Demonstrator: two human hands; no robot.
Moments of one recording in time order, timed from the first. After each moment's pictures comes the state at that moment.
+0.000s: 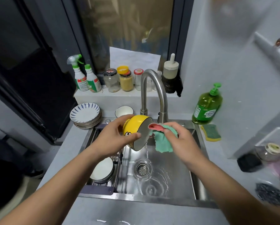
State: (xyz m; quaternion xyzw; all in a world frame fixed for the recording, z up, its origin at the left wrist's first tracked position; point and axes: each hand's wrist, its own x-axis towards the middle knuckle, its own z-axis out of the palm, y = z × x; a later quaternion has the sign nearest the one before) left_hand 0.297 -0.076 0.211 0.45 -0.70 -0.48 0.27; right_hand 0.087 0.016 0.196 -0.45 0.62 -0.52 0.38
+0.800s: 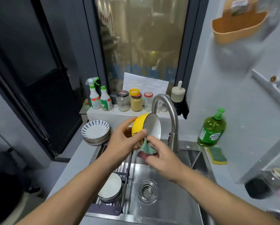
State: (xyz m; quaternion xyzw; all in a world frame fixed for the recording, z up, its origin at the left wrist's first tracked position) left_hand 0.308 -0.074 0.251 0.37 -0.59 -0.57 0.43; right_hand 0.165 -0.004 0.231 -0.63 0.50 -0.41 0.42
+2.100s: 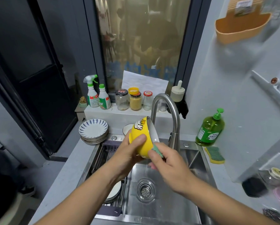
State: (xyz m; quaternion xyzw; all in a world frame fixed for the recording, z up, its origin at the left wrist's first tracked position) left_hand 0.310 -0.071 0.217 0.29 -0.46 -0.76 0.36; right_hand 0.170 0.014 0.235 -0.65 0.52 -0.46 0.31
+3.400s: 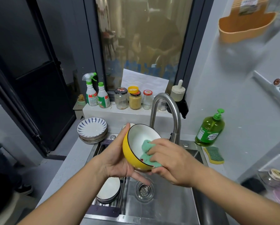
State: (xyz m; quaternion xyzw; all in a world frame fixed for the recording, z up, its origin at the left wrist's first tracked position) left_hand 0.337 -0.096 0.227 0.23 -0.31 -0.92 0.07; right_hand 0.126 -0.015 0.230 -0.89 0.38 -0.24 -0.08
